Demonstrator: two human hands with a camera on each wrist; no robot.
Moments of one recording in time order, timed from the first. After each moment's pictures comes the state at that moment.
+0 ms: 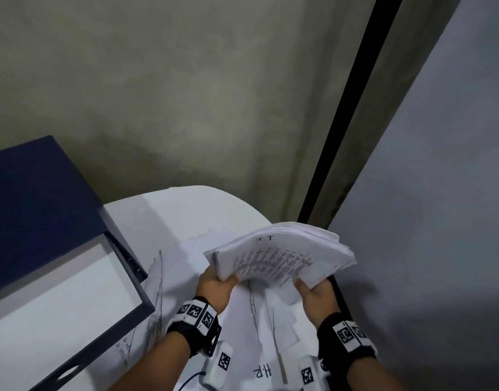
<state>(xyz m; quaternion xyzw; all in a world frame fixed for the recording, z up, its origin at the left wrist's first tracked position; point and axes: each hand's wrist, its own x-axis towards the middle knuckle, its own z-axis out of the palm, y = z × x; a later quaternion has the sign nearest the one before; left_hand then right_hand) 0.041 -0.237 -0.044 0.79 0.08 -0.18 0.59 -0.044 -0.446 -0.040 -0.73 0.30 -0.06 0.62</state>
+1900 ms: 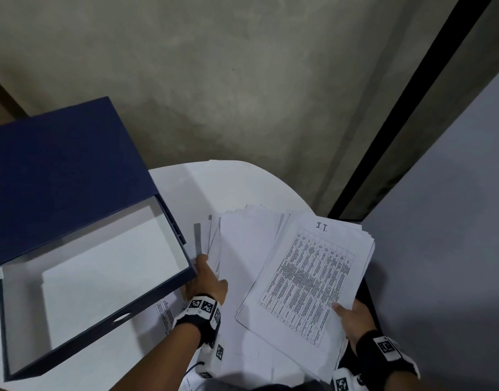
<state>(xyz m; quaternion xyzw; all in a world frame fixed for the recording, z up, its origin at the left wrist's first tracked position) 0.017 -0.160 -0.069 0.91 0.21 -0.21 0.30 -0.086 -0.475 -0.156 -0.69 0.43 0.06 0.57</state>
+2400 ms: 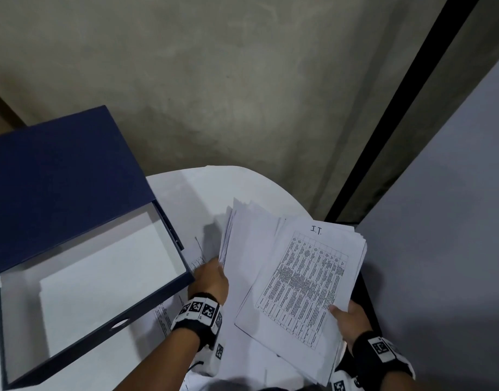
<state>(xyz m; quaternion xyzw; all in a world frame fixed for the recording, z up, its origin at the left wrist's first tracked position) 0.027 -0.169 -0.043 0.95 0.11 -0.17 0.26 -0.084 -0.470 -0.144 -0.71 0.41 0.08 0.56</state>
